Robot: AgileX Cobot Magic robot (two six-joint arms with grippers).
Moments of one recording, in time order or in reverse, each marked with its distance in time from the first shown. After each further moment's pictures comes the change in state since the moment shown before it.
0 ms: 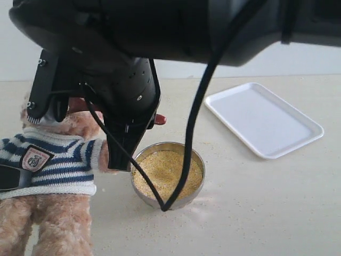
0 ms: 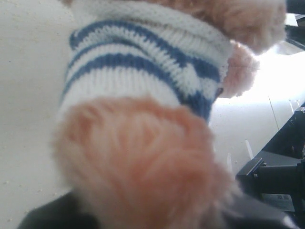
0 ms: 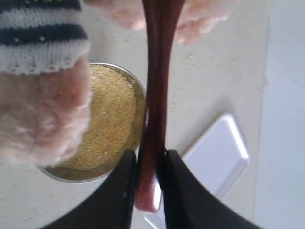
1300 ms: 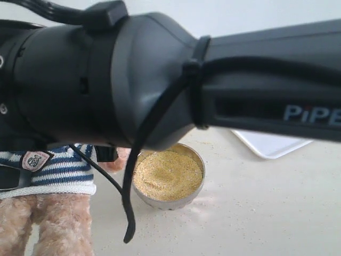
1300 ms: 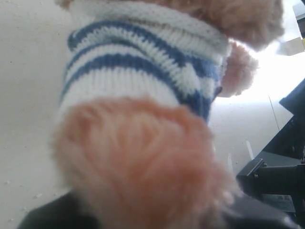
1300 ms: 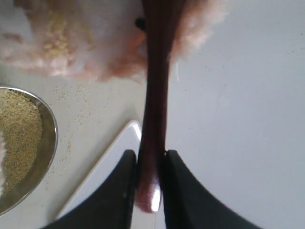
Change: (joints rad) left arm 0.000 0.000 0.000 0.000 -0.002 0.000; right arm 0.118 0.096 -0.002 -0.452 -0.002 0.186
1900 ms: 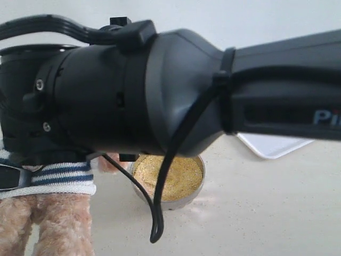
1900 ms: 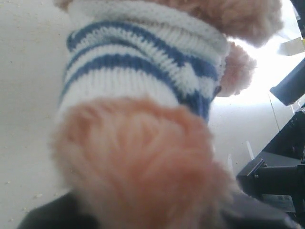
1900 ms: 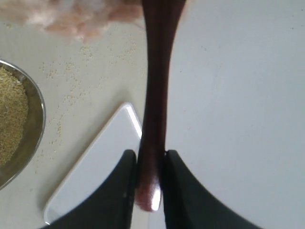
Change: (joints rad) left arm 0.000 0.000 0.000 0.000 0.000 0.000; right arm -0.020 -0.034 0.110 -0.066 -0.004 0.069
